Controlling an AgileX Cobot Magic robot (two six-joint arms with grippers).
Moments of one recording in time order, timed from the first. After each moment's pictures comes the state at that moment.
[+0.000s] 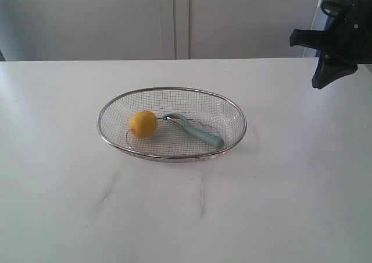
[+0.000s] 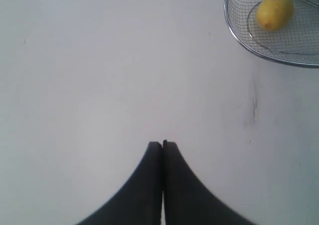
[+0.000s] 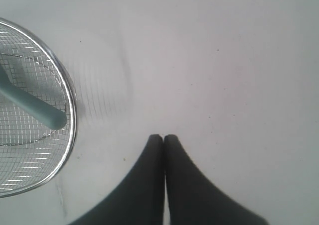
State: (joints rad) left arm -0.21 0.96 -1.27 0.06 1.32 0.00; right arm 0.00 1.86 -1.66 0.21 1.22 0.10
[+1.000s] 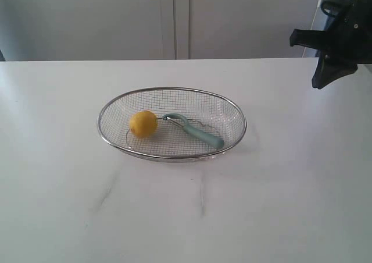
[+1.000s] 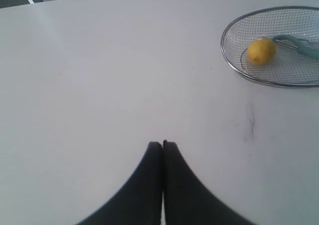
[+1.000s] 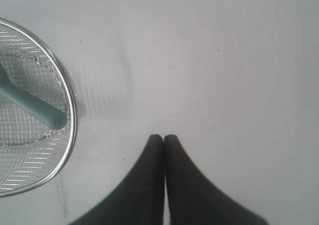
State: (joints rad) left arm -0.21 0.50 -1.12 0.09 1.32 0.00; right arm 0.00 1.86 -1.66 0.21 1.22 0.10
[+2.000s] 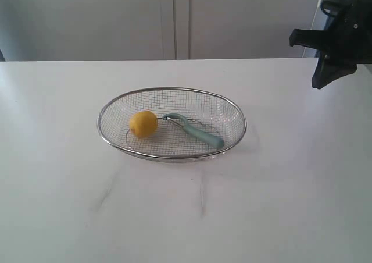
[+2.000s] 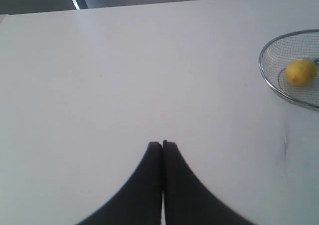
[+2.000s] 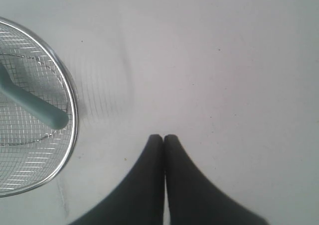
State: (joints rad) left arm -0.08 0.45 -1.10 0.12 1.28 0.00; right arm 0.00 1.86 -1.66 0.21 1.22 0.10
